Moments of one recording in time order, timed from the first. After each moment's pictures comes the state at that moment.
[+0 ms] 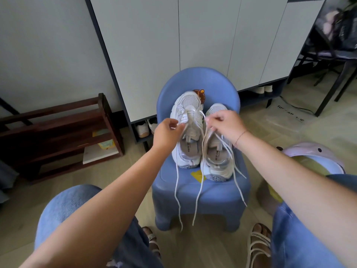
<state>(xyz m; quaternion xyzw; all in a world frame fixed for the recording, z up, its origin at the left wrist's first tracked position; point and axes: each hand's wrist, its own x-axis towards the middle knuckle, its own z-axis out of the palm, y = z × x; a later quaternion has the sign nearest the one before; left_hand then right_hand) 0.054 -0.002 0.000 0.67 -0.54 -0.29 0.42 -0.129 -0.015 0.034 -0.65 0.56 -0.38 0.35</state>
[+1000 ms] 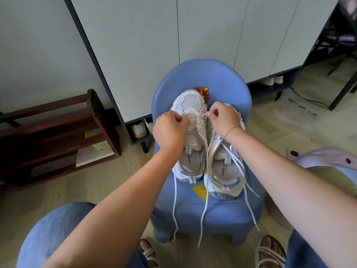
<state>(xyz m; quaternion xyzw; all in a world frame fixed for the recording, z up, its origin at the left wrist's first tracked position) 0.029 -0.071 -0.008 0.75 -0.51 -0.10 0.42 -0.114 -0.117 -0.007 -0.69 0.65 -0.28 0.13</state>
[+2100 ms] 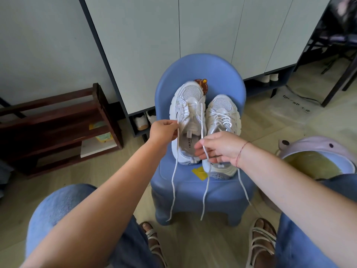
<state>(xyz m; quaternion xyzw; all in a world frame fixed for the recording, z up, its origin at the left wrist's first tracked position) 0.062 -0.023 -0.018 0.64 -0.38 -0.46 0.47 -0.113 0.017 0.015 -0.53 0.56 -0.19 0.61</state>
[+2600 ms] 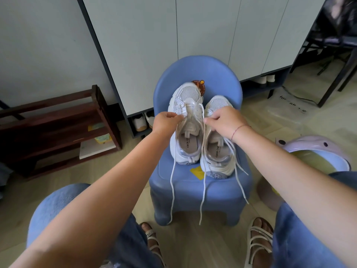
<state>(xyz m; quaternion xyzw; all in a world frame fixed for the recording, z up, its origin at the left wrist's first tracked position) 0.054 -0.042 -0.008 0.67 -0.42 -0.42 0.45 -0.124 -0.026 0.031 -0.71 0.64 -0.20 0.20</state>
